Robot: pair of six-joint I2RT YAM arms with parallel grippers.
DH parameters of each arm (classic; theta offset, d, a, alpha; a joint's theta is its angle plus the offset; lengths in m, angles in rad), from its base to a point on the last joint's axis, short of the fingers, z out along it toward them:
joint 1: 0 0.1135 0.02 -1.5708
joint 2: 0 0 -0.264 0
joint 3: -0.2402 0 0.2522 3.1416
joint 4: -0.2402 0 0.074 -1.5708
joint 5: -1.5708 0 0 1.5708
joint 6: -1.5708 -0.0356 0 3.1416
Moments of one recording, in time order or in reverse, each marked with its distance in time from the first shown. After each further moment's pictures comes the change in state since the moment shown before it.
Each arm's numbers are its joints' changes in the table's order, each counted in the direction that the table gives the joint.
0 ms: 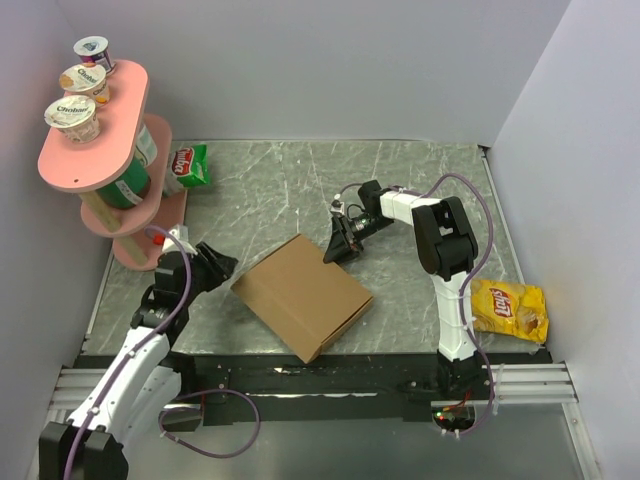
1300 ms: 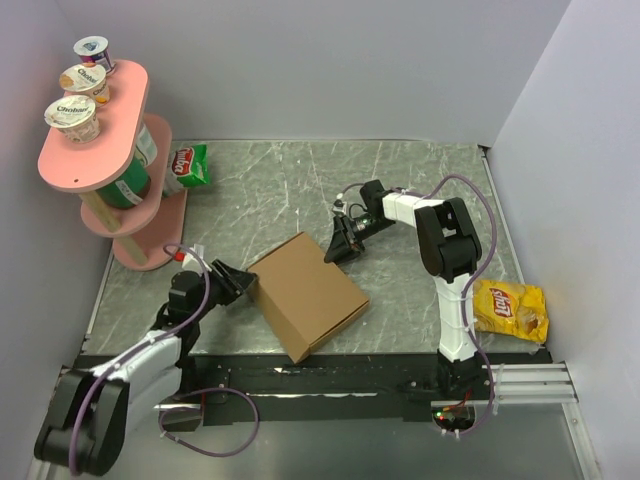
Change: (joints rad) left arm -0.061 0.186 0.290 0.541 -0.180 0.165; right arm -0.001 -0.034 0.048 0.072 -0.021 -0.061
